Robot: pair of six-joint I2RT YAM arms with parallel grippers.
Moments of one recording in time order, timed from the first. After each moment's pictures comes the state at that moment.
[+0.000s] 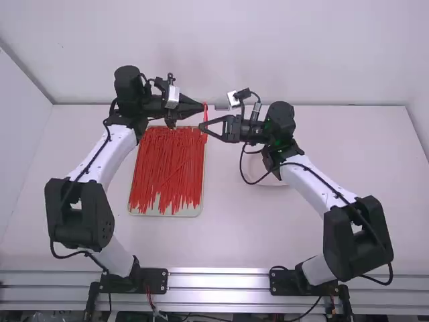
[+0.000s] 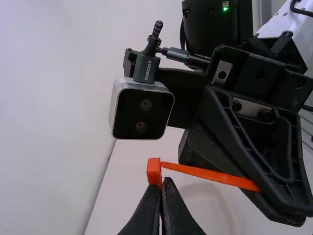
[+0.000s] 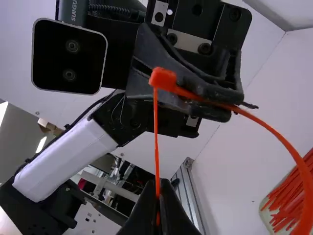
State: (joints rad) left arm -0.06 1.72 1.39 0.22 1.48 0.44; right arm 0.39 1.61 1.06 0.67 -1.12 1.13
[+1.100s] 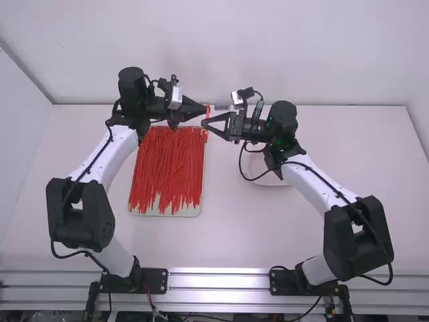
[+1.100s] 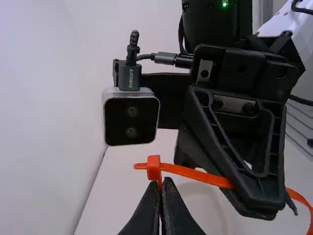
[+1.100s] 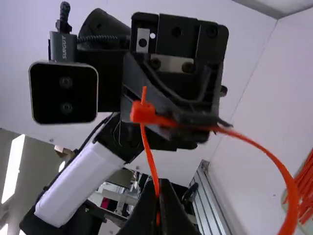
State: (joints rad) left arm -0.07 1.72 1.38 0.17 1.47 0.45; right arm 0.37 1.61 1.06 0.67 -1.09 1.31
